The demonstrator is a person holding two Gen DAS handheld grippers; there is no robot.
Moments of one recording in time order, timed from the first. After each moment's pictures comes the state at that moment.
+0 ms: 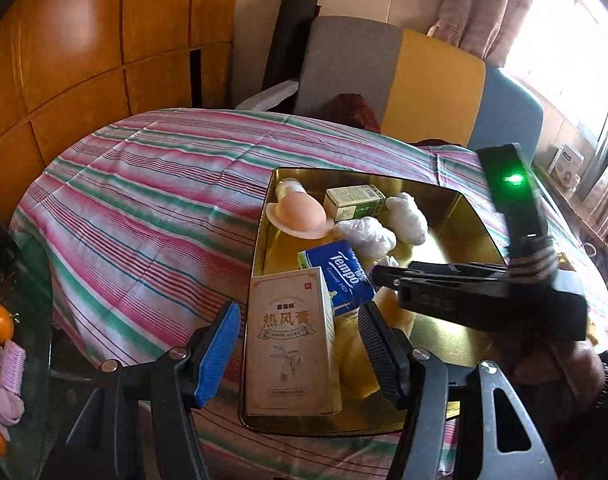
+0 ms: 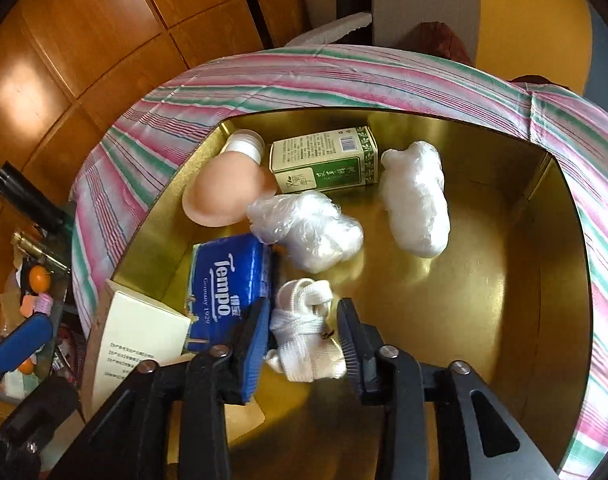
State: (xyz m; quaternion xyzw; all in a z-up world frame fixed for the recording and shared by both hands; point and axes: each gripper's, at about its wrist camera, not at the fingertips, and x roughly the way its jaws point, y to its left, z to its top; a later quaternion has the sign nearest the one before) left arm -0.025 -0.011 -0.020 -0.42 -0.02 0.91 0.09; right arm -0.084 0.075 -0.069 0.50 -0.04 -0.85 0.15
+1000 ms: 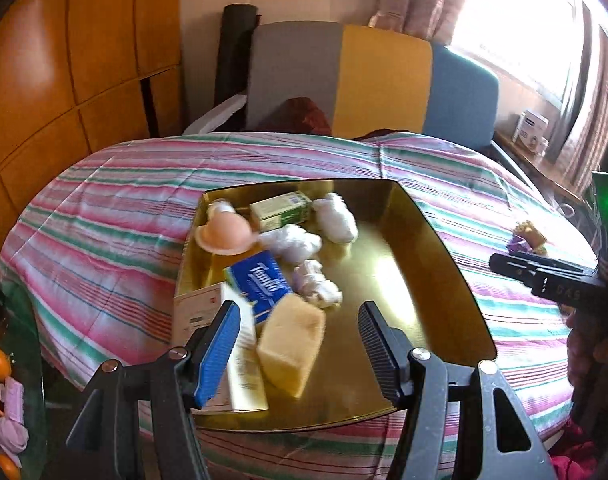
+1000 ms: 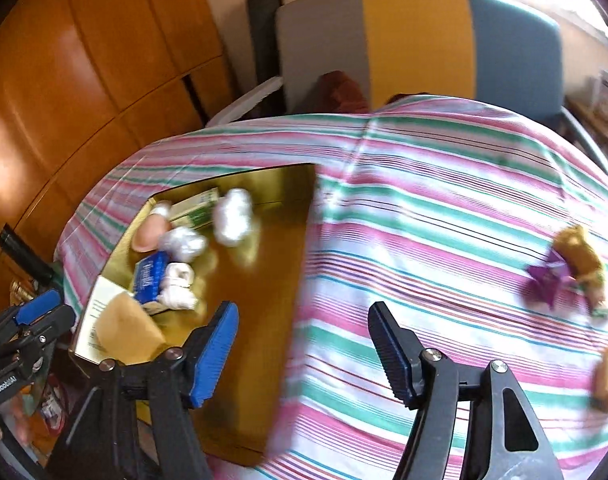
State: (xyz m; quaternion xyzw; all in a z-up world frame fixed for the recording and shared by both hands) left arm -0.005 0.053 0.001 -0.40 0.04 0.90 0.15; right arm 0.020 0.239 -0.009 0.42 -0.10 -0.90 0.03
